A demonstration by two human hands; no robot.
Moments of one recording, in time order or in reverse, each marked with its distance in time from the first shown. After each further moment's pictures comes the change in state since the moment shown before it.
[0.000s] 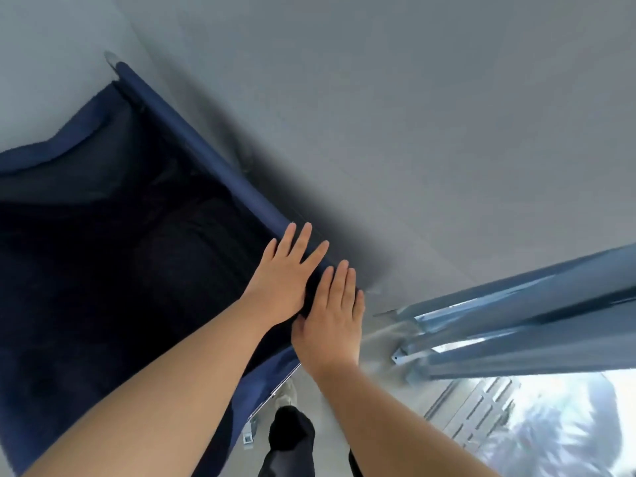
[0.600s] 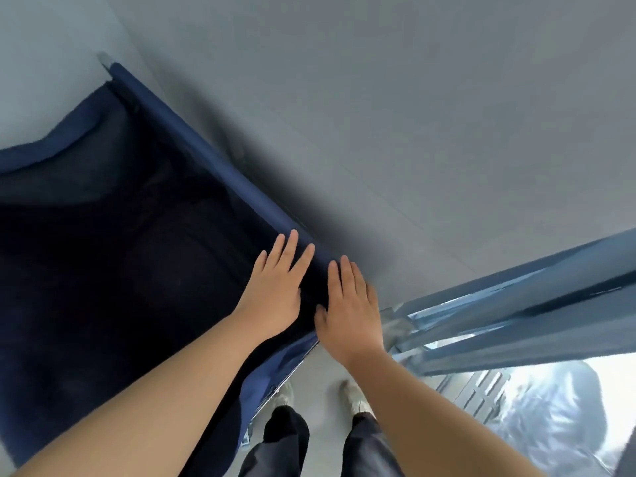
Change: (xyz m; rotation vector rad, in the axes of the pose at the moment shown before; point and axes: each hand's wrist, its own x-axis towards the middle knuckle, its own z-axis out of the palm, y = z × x) left_hand -0.027 -0.011 0.008 -0.234 0.090 -0.007; right_hand 0.010 0.028 -0.008 -0.060 -0.015 -0.145
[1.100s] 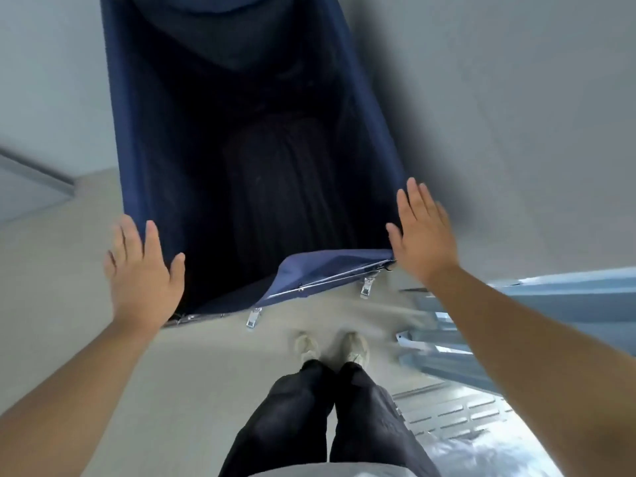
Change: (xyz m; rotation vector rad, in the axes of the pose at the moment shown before) left_hand -0.296 -0.027 0.031 0.024 0.254 -1.143; right_hand 0.046 0.045 -0.030 -0.222 -0.066 -0.505
